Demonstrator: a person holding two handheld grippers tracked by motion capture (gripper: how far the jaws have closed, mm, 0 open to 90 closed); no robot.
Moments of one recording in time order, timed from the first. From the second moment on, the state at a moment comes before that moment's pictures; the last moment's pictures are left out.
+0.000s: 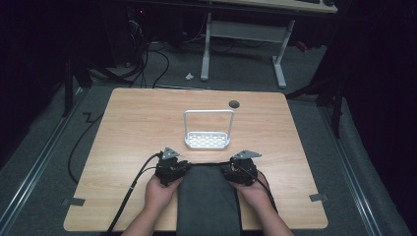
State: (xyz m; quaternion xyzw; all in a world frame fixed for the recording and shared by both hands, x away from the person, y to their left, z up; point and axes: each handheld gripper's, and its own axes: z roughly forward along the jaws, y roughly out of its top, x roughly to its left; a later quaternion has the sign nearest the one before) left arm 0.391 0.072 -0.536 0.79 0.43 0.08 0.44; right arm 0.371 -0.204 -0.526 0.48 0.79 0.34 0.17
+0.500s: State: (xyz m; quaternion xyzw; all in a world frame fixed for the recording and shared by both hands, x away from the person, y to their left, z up) left arm 0.390 0.072 -0.535 0.79 0.43 0.08 0.44; right arm 0.359 -0.196 -0.528 0.46 0.80 0.36 0.17
